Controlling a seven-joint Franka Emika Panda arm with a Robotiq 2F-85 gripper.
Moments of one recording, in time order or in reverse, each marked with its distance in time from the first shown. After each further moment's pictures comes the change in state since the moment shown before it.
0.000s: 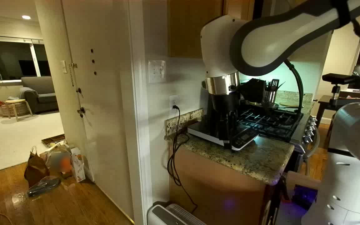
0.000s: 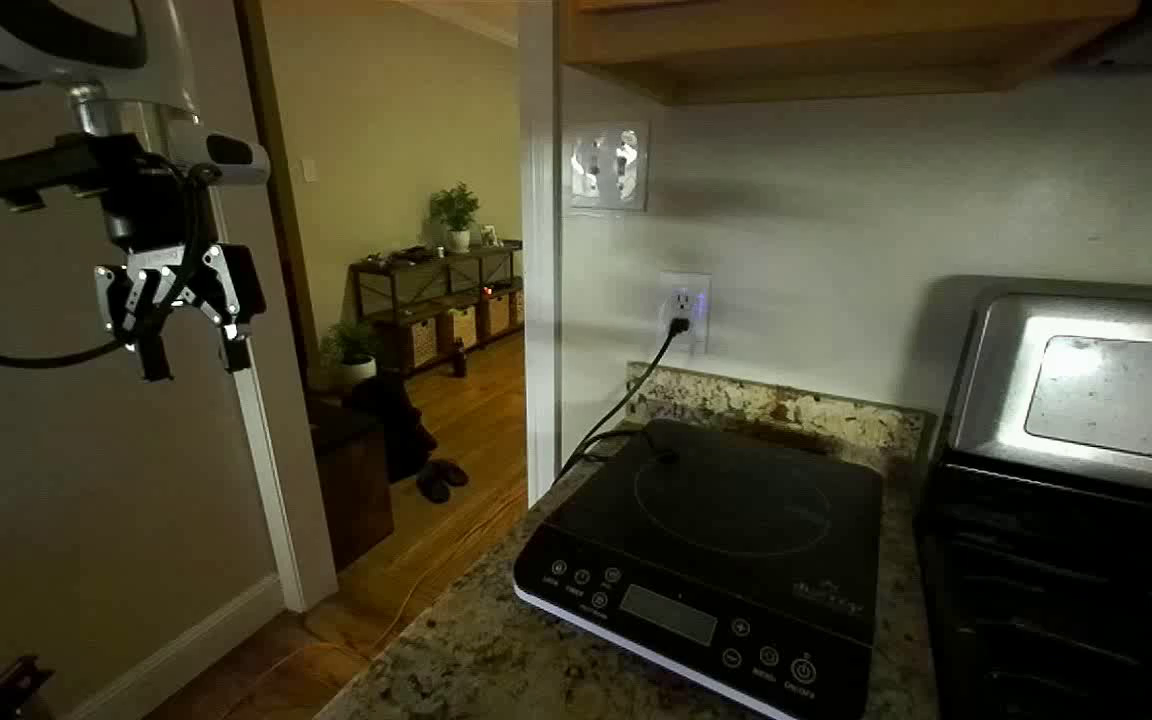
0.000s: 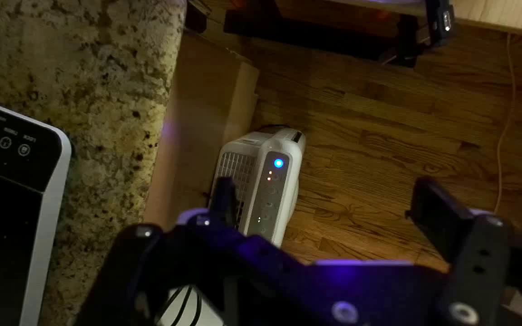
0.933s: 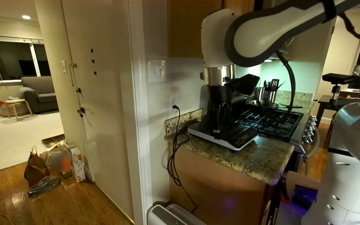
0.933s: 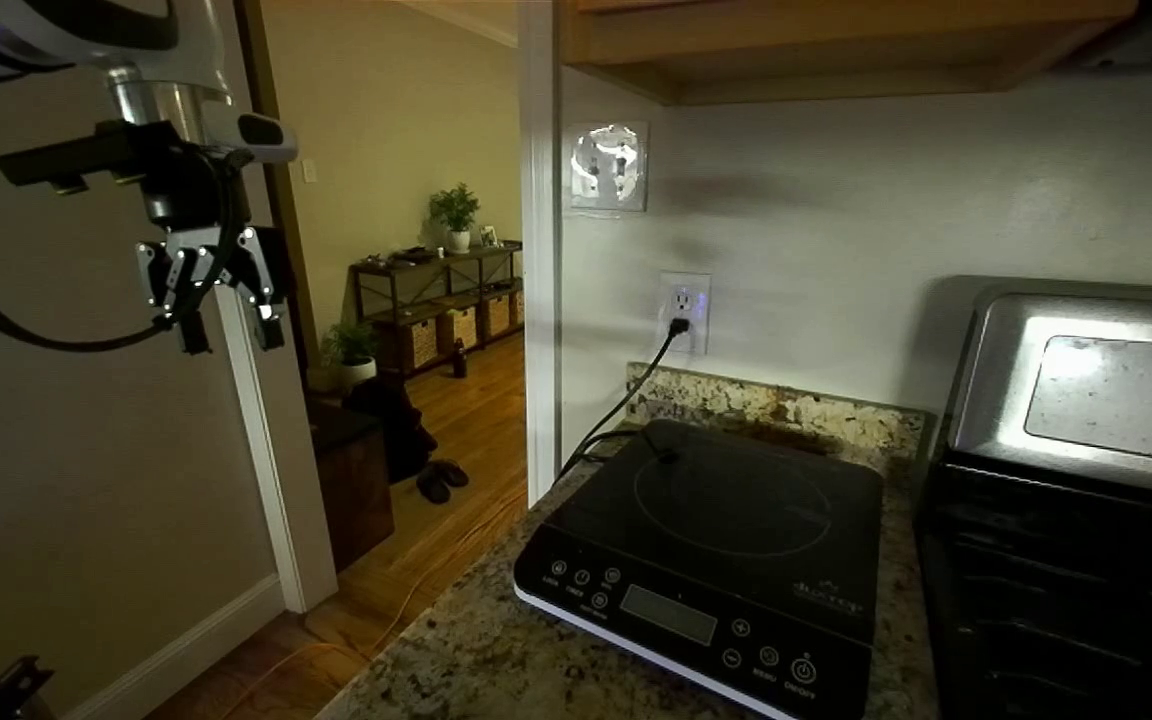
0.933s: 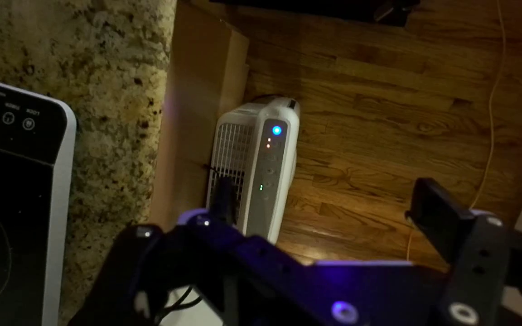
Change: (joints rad) arm -0.019 0.024 -0.061 0.049 -0.003 0.058 0.000
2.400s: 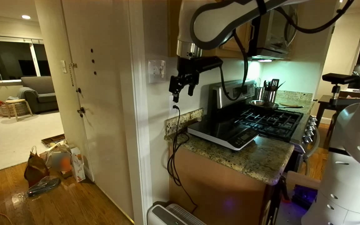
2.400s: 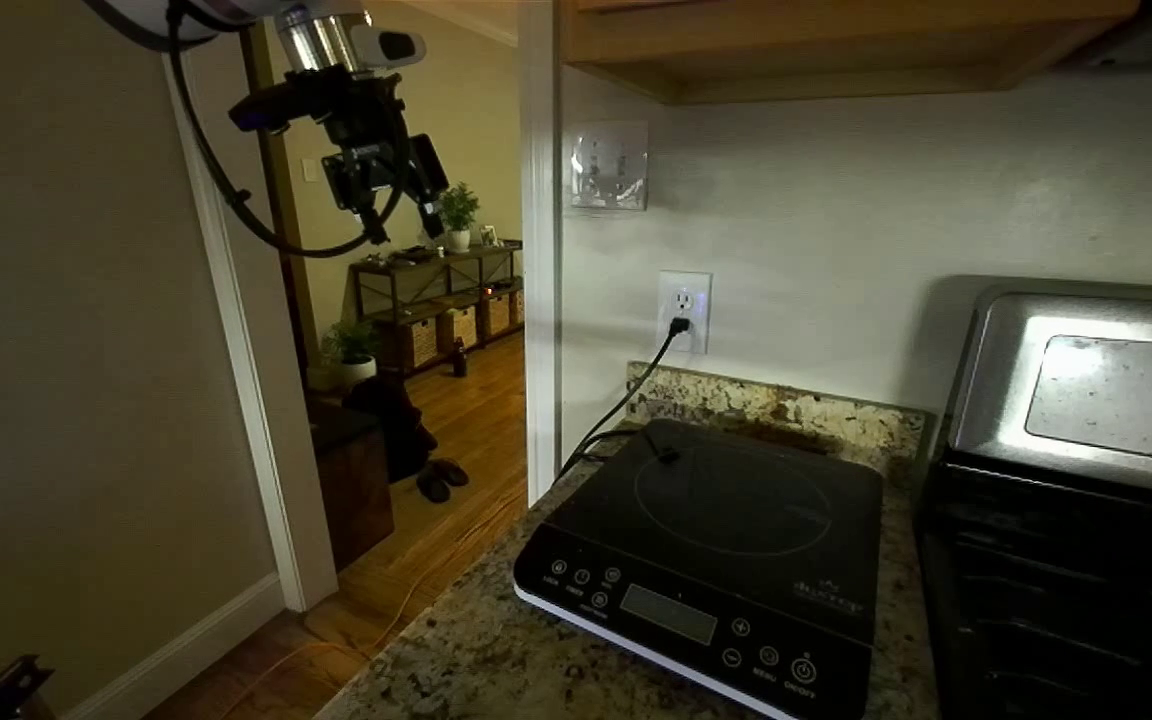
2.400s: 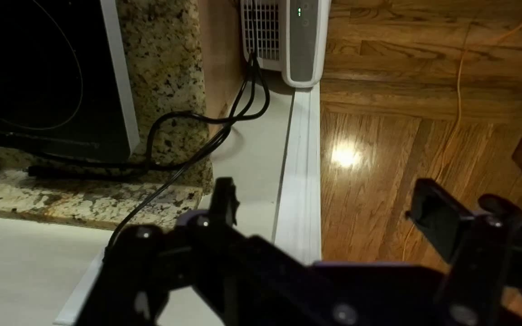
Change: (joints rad) arm -0.077 0.308 -0.076 0.384 -0.145 0.247 0.130
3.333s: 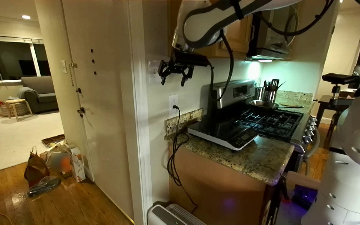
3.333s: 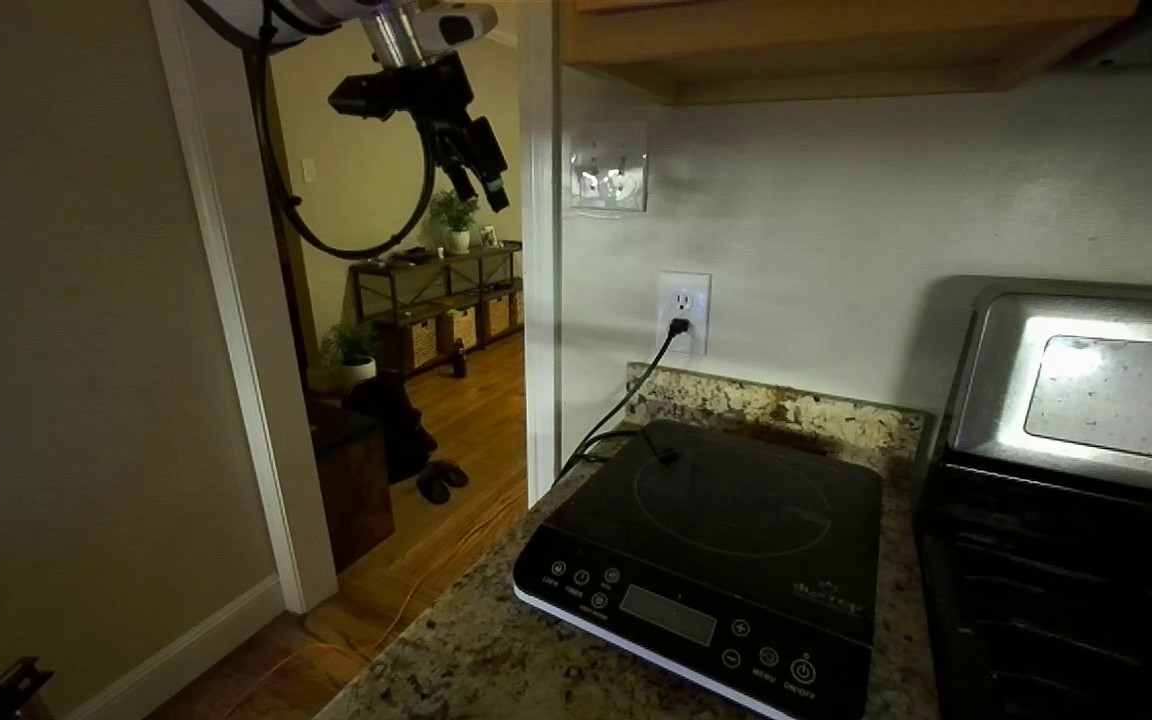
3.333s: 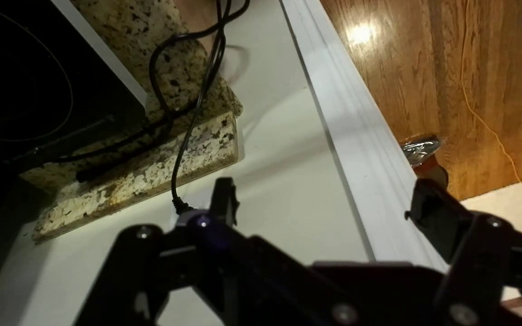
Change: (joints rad) arm -0.063 0.140 -0.041 0.161 -0.001 0.187 0.406
